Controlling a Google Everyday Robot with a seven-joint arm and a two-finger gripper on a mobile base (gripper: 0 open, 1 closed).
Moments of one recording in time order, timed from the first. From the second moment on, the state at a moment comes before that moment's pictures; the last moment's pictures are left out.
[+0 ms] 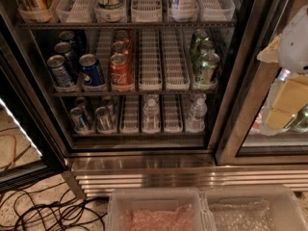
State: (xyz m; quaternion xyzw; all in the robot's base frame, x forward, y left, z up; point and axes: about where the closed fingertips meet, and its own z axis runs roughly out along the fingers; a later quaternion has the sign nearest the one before) arm 0.438 -0.217 0.976 -0.60 0.78 -0.03 0.16
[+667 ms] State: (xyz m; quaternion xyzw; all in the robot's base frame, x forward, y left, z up) arm 0.440 -0.200 0.970 -0.59 0.79 -0.04 0.17
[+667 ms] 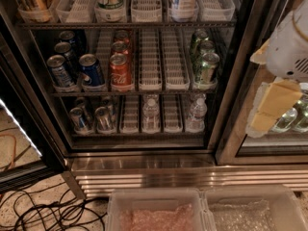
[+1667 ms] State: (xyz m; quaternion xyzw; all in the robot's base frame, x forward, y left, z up) arm 0.472 -0.155 0.940 -0.53 0.83 0.02 0.17
